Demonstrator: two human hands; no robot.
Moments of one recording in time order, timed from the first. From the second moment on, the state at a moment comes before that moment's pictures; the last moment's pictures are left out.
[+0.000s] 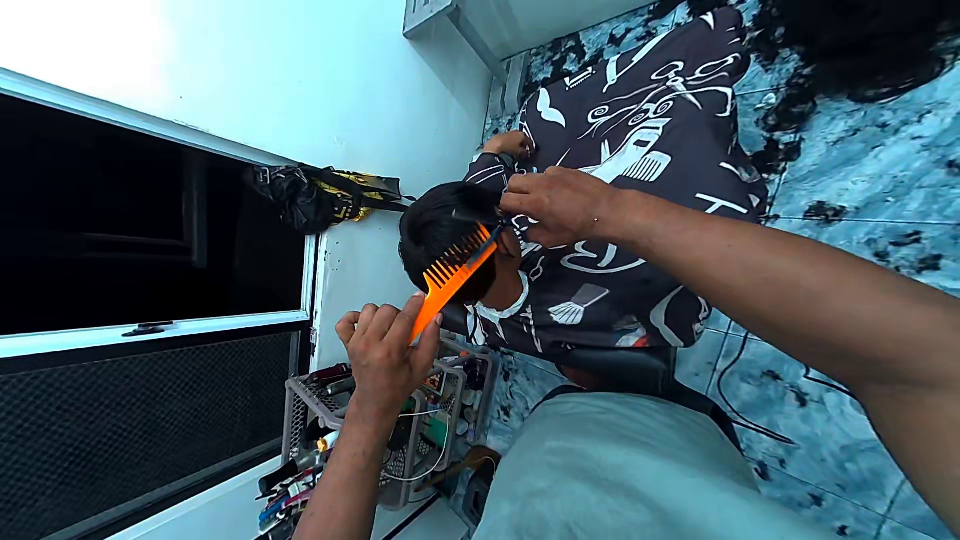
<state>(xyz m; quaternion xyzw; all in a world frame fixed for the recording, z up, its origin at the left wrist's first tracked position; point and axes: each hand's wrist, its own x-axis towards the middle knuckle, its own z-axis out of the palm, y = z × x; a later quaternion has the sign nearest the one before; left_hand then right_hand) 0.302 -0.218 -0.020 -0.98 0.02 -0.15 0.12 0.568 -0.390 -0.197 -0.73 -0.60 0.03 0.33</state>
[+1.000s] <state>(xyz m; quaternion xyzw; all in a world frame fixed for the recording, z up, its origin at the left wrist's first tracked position) 0.247 -0.073 -0.118 -0.93 0.29 0.04 -0.22 0.259 -0.588 -0.224 -0.68 0.27 0.01 0.68</state>
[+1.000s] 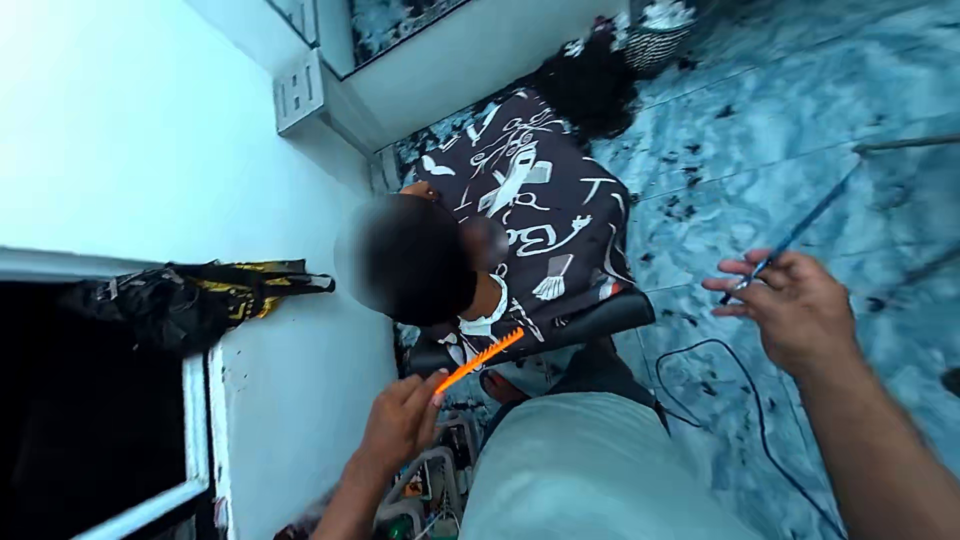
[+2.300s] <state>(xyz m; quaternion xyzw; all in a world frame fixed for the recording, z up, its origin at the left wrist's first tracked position) 0.444 -0.094 -0.059 -0.96 0.15 0.08 -0.21 0.255 -0.307 -0.225 -0.70 0.03 0.15 0.70</state>
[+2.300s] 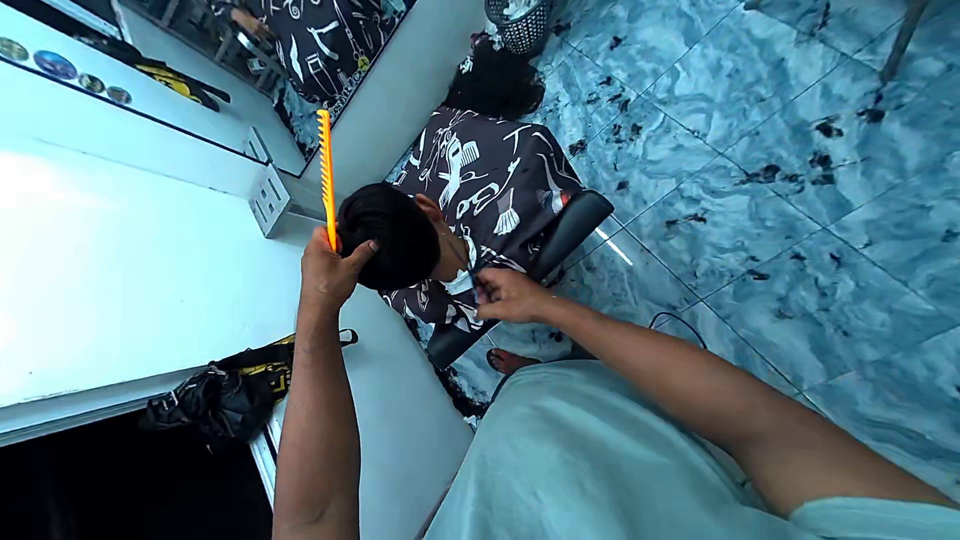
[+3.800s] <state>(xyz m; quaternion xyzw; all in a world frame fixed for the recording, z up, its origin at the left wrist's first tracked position) 0.335 -0.034 -0.101 -0.88 0.38 -0.28 -0.05 0.343 -0.368 -0.185 -0.94 -0.22 -0.08 0.26</state>
